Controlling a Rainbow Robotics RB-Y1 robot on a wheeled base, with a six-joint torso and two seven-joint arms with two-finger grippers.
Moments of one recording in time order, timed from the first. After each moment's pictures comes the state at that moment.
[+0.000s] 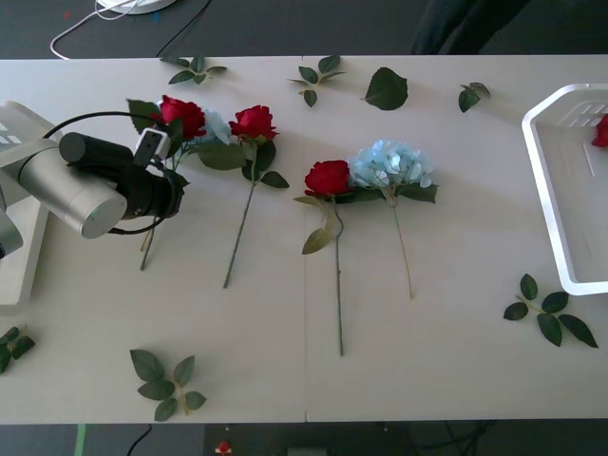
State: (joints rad) right arm -0.54 -0.78 -0.09 -1.13 -0.12 0.79 1.54; left arm -0.73 0.86 -0.84 -1.29 0.77 0.69 -1.21
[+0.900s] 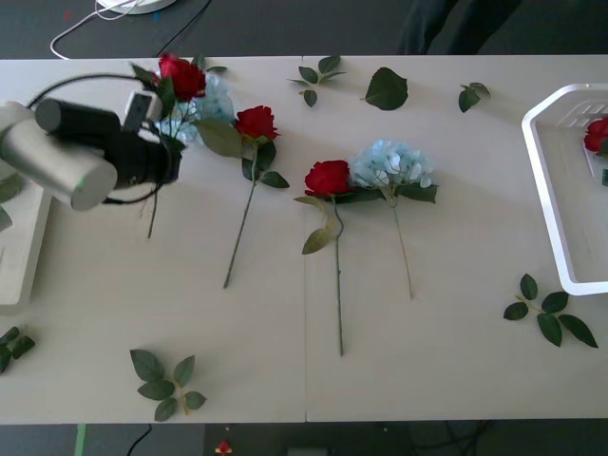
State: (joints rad) right arm -0.31 -0.89 -0.19 -1.67 -0.70 1.21 1.54; left arm -0.73 0.86 -0.69 -1.35 0.77 0.70 -1.21
